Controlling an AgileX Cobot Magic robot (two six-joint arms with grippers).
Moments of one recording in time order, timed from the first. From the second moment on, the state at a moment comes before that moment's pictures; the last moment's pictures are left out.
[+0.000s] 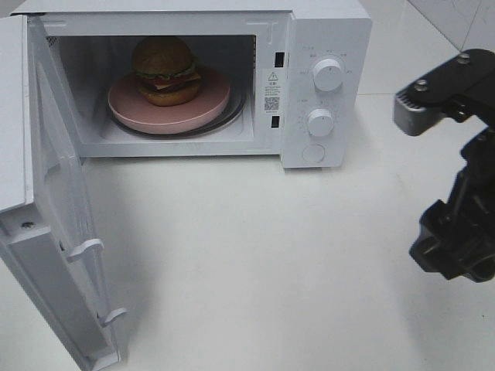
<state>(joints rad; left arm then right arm) 0.06 0.00 -0.51 0.11 1.04 -0.08 0.59 1.11 -0.74 -0.18 0.88 0.05</state>
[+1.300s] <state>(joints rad) 0.06 0.00 -0.51 0.11 1.04 -0.08 0.17 0.10 -0.51 -0.09 1.00 0.19</state>
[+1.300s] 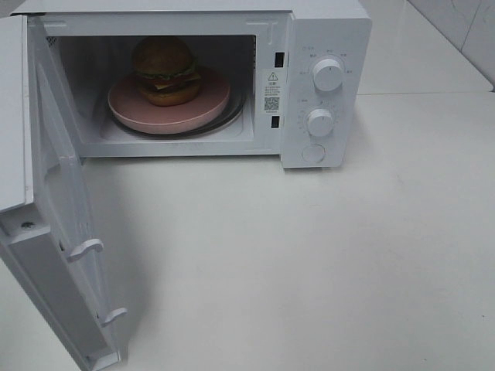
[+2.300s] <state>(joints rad) 0.06 0.00 -0.51 0.11 1.04 -0.08 0.17 0.00 -0.51 -0.09 1.01 0.19</state>
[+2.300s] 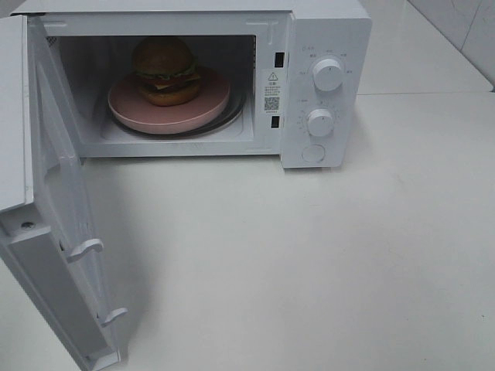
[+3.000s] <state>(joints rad) 0.06 0.00 -0.50 0.11 1.04 -0.08 0.17 0.00 -0.51 -0.09 1.01 0.19</state>
